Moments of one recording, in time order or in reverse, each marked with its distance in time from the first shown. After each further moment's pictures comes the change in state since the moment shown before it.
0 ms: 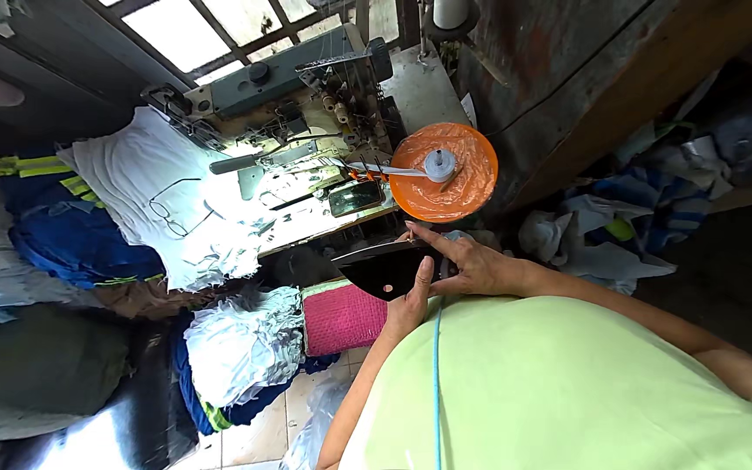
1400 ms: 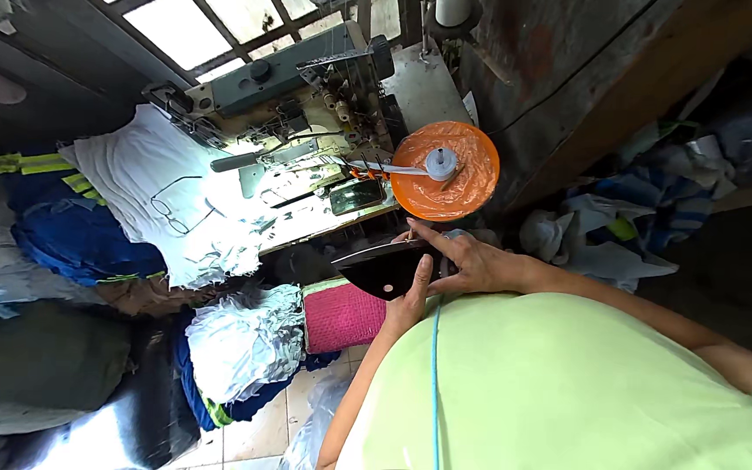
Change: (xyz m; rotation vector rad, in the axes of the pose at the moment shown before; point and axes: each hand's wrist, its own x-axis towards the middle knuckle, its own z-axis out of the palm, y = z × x) left_hand 0.000 -0.002 -0.003 -0.064 -0.016 -0.047; right_hand 0.004 0.002 -0.002 -0.022 -0.034 -0.026
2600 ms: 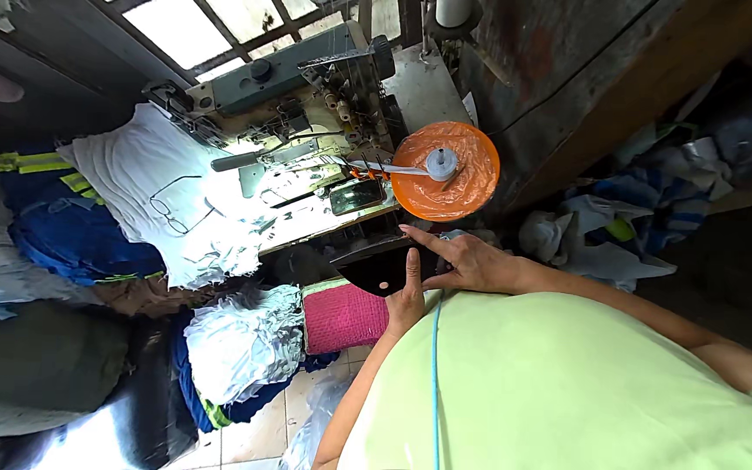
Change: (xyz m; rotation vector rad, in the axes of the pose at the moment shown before) left_hand -0.003 0.007 0.019 0.020 0.344 -0.028; right_hand 0.002 -0.007 0.001 -0.183 -0.009 0.008
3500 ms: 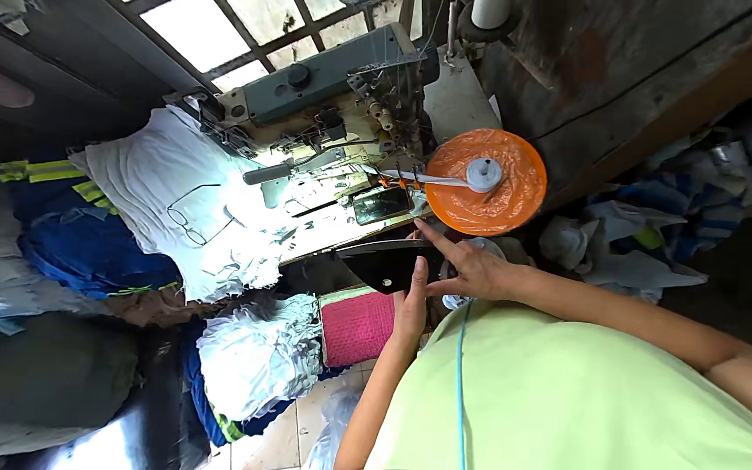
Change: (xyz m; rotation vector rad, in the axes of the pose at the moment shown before) left_hand 0.065 -0.007 -0.066 -0.088 -0.197 -0.240; right_hand 0.076 -0.003 0.032 0.181 -0.049 0.197
